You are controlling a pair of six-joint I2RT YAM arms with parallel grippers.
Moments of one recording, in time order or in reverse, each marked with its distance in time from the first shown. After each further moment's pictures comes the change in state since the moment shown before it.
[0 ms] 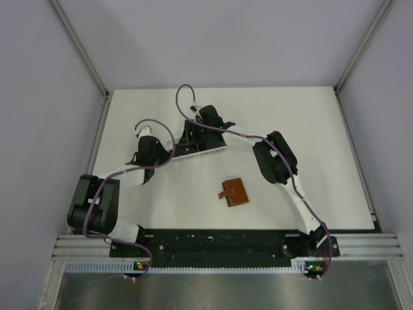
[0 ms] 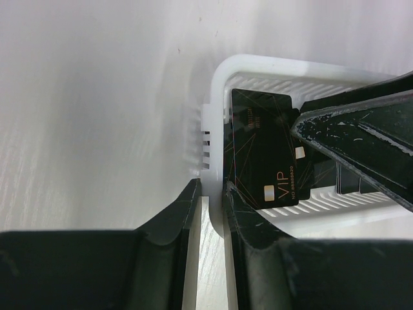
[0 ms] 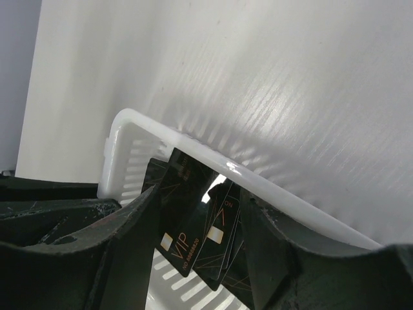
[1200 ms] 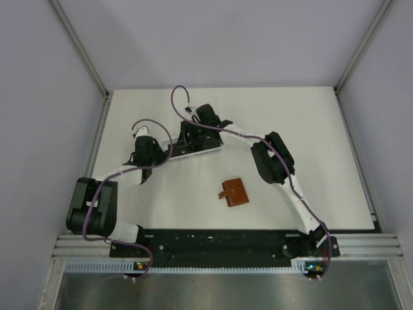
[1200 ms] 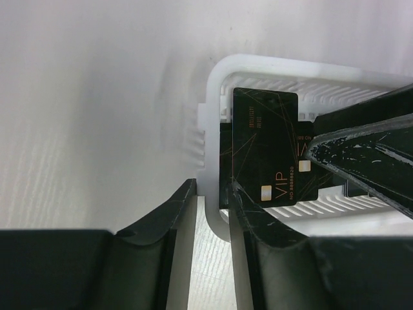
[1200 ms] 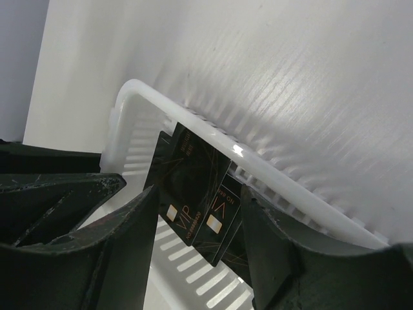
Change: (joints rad) left arm 0.036 -0.030 -0.001 -0.040 -0.044 0.061; right arm 0.004 0.043 0.089 -0.062 -0.090 -0.054
